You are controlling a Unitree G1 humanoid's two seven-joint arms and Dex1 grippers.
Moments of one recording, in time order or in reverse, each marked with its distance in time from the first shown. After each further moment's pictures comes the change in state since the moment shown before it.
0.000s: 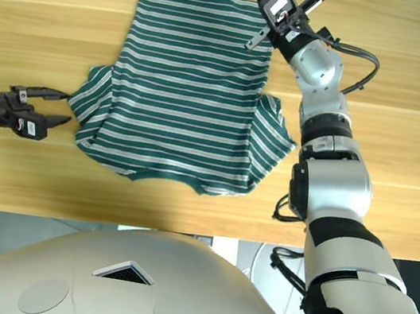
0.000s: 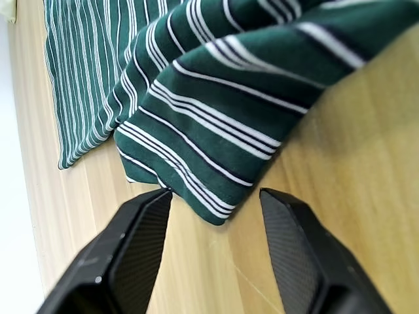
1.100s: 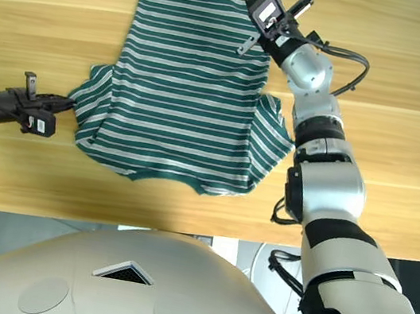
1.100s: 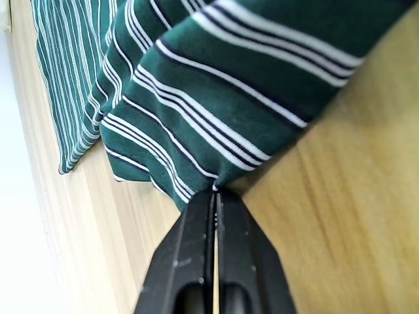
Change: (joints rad) left arm -0.105 -0.027 -0.078 0.123 0.135 -0.068 0.120; right arm 0.020 0.023 0.029 -0.019 0.000 -0.003 -0.004
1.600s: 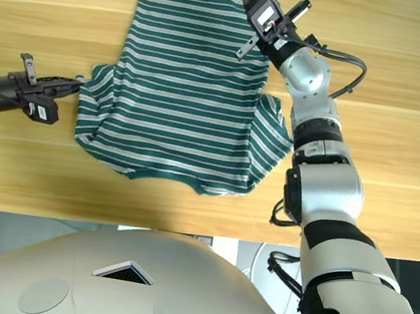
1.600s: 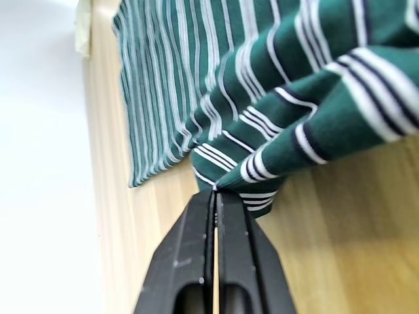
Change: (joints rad) left arm -0.049 -0.028 0.031 -0.021 -0.078 -0.050 0.049; right arm 0.012 0.003 0.000 -0.003 0.000 -0.003 0.000
